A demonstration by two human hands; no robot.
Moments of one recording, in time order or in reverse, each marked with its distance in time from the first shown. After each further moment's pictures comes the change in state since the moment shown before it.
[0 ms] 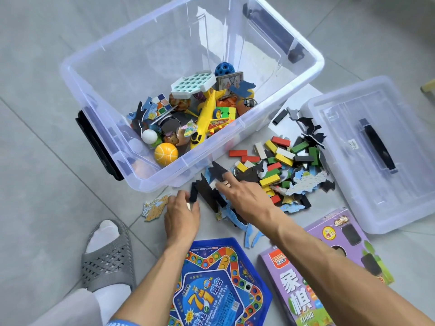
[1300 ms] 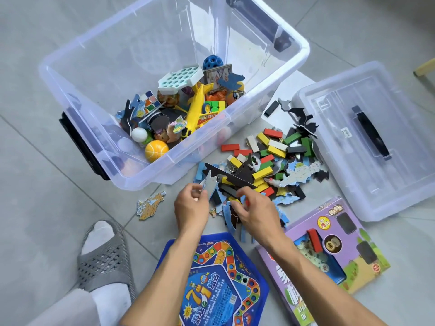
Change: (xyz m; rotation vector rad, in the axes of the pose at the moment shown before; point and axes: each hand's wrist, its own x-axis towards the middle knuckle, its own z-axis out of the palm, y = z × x) left_hand -0.010 0.049 0.001 -0.342 -0.106 -0.228; right_hand -0.058 -0.008 0.028 0.694 0.232 0.574
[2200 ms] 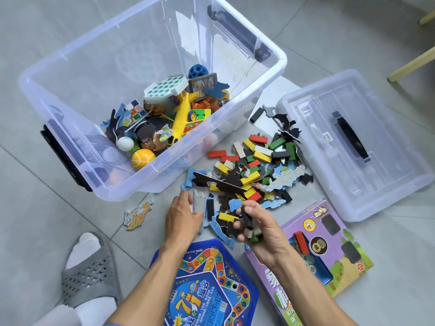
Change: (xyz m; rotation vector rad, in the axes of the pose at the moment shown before) left_hand 0.004 -0.014 0.005 0.485 -0.112 0.279; right_hand -0.029 0.006 -0.032 1.536 -0.241 0.572
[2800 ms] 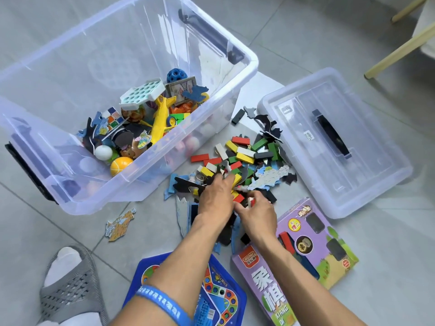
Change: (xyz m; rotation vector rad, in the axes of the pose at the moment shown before) left_hand 0.013 0.113 0.035 0.188 -0.125 0.399; right_hand 0.039 -0.016 -0.024 -1.178 0.672 -0.348
